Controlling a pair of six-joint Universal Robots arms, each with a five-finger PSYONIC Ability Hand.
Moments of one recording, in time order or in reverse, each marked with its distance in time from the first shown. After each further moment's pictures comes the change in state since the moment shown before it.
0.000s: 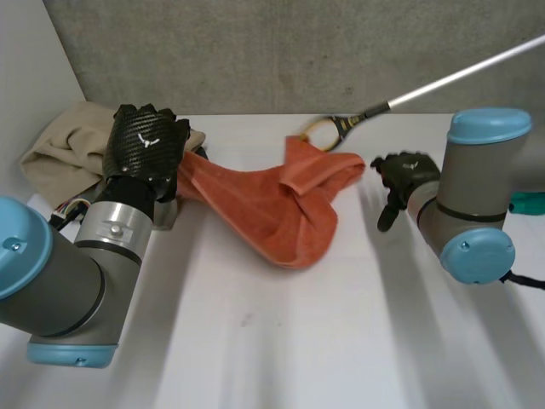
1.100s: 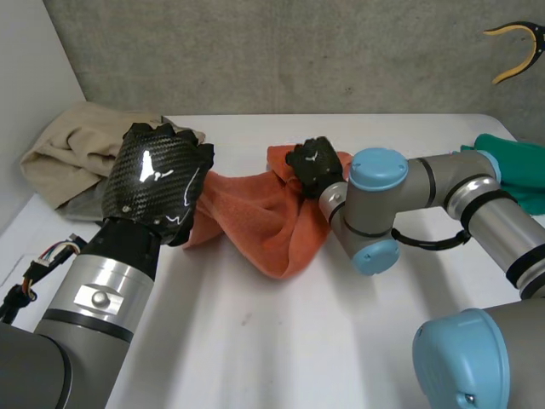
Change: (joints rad) left arm -0.132 0.246 -0.181 -0.058 -0.003 -0.001; right arm 0.180 0.557 -0.732 -0.132 -0.160 -0.229; left_hand 0.000 0.000 0.000 0.000 0.000; right_hand 0.864 0.912 0.910 0.918 0.864
